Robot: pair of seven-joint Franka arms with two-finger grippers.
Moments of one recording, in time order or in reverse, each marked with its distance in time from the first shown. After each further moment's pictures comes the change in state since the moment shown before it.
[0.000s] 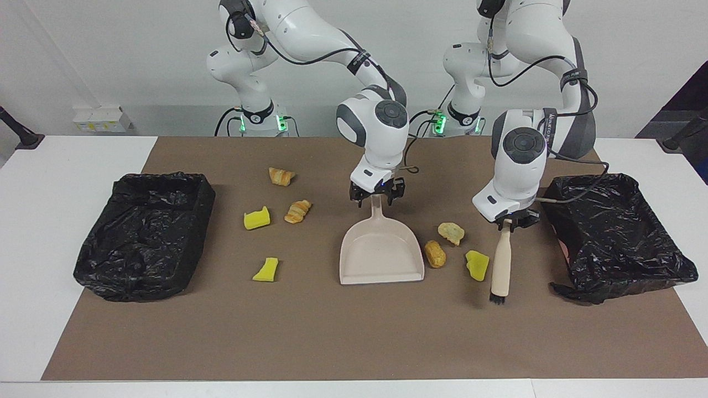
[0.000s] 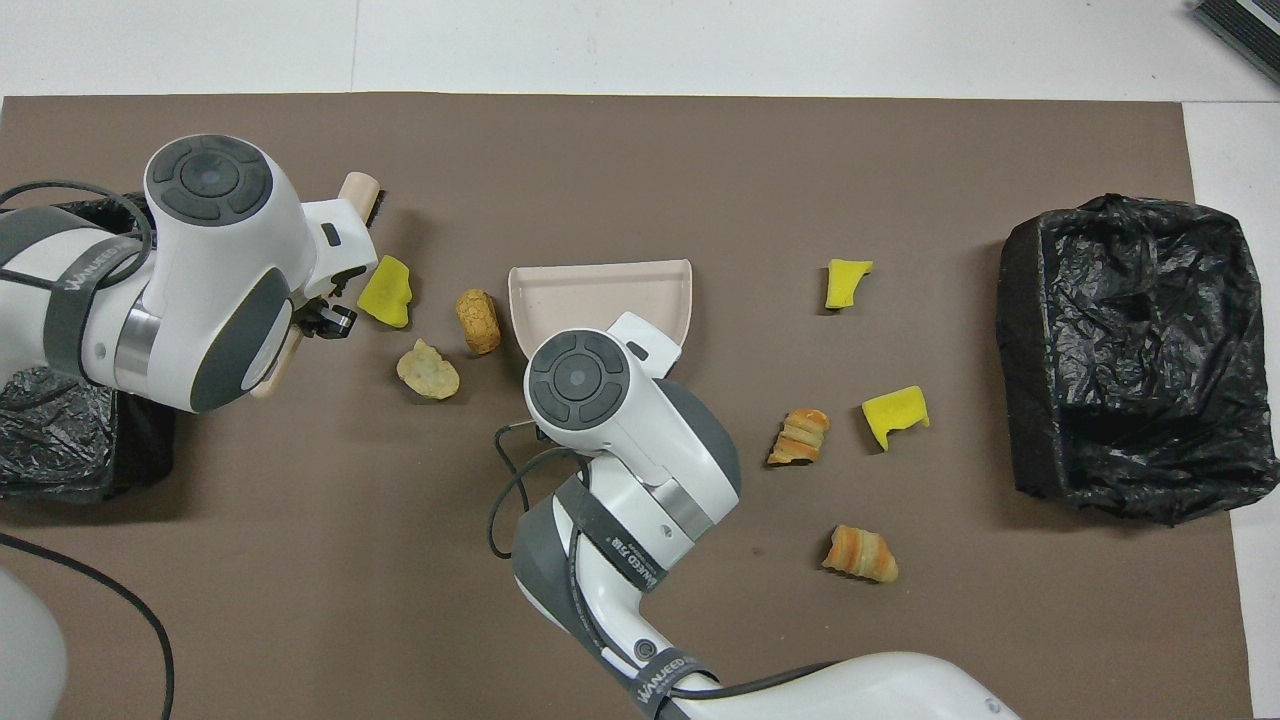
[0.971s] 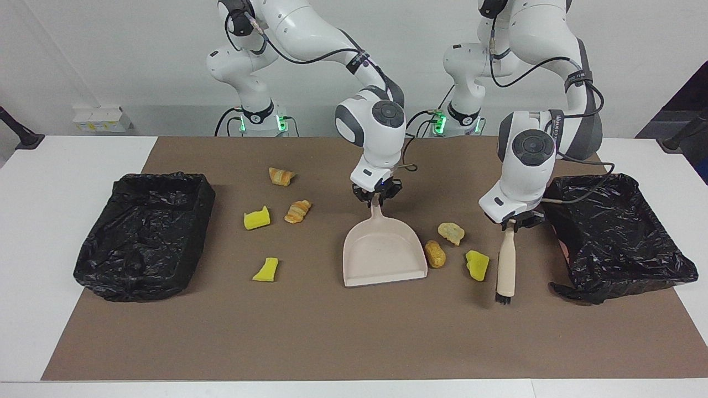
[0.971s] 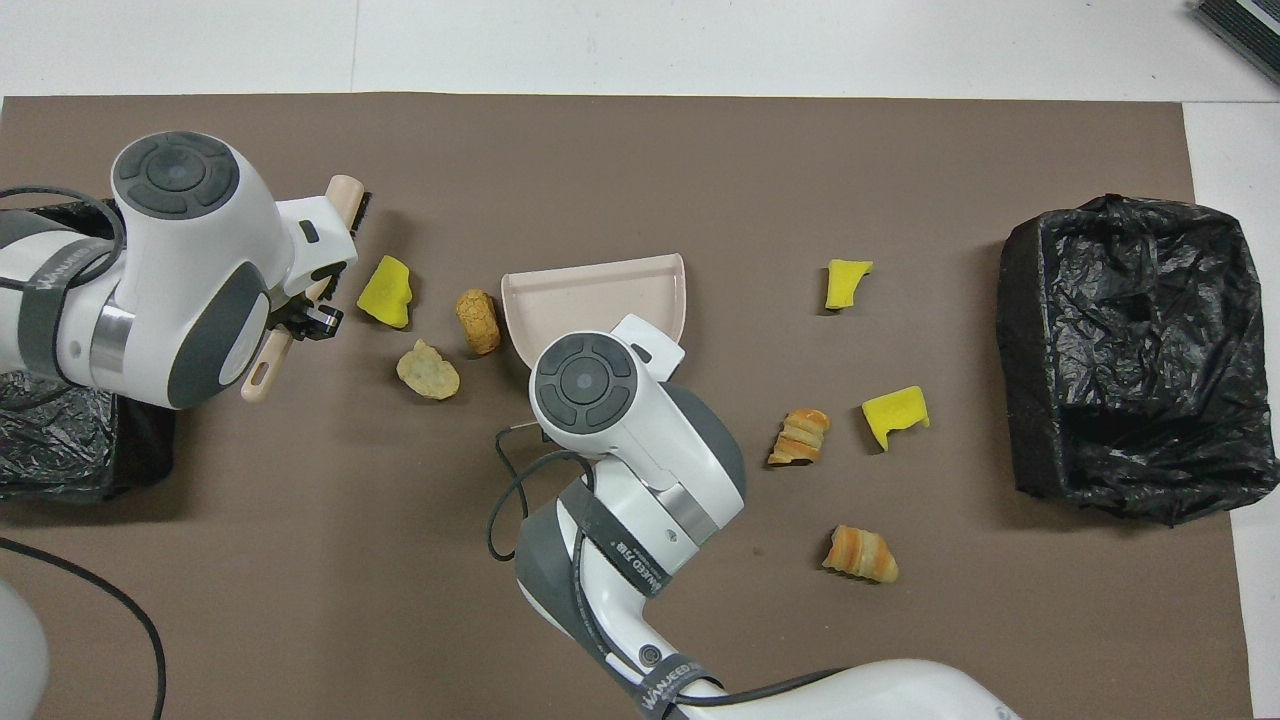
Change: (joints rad) left arm 0.036 0.000 0.005 -0.006 -0.042 0.002 0.002; right arm 0.000 -0.015 0.000 -0.010 0.007 0.008 0.005
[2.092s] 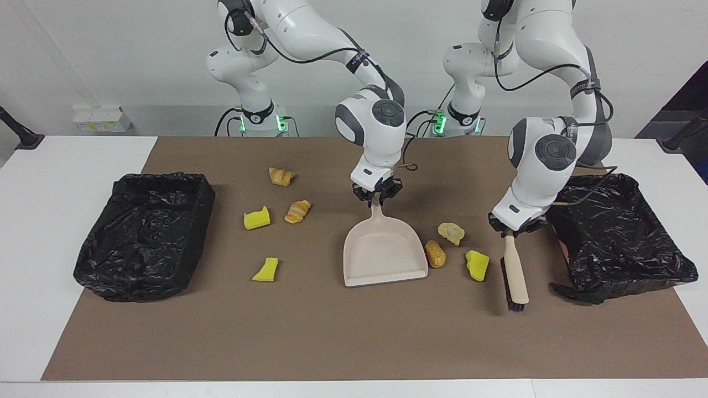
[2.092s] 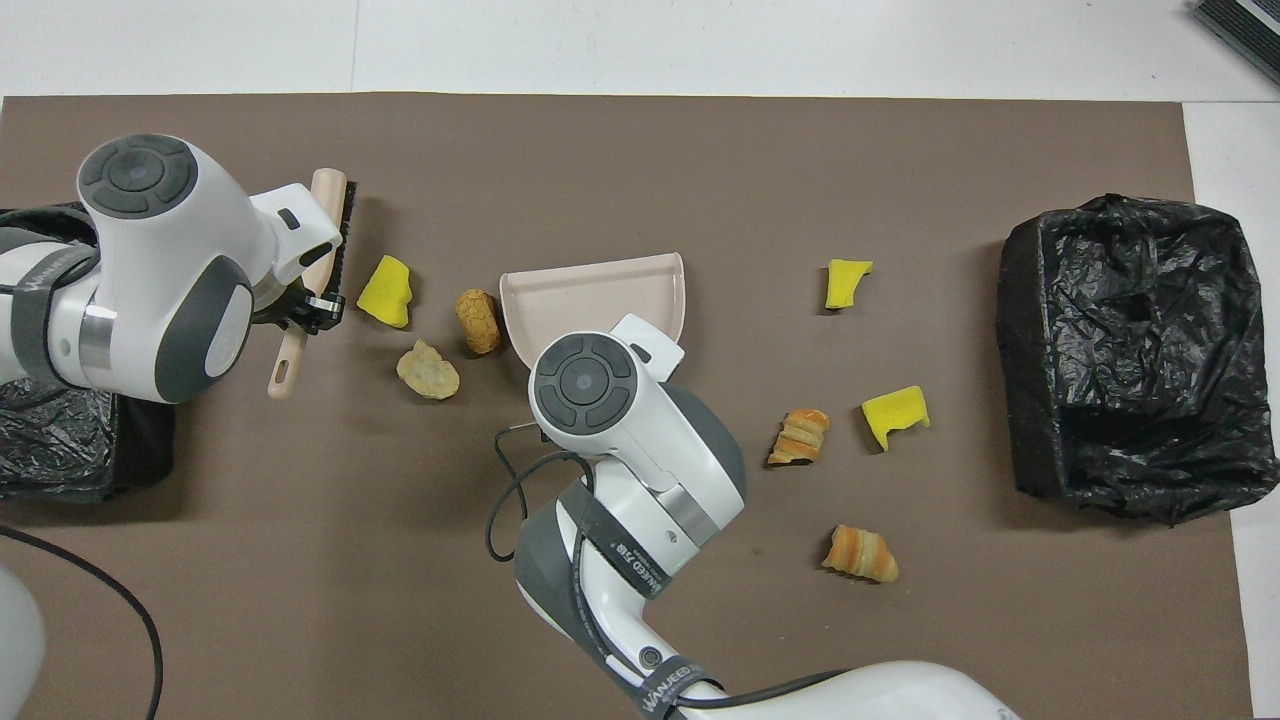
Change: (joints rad) left arm 0.028 0.024 0.003 -0.027 -0.091 0.085 -0.099; right arm 0.000 -0.004 0.001 0.000 0.000 0.003 -0.003
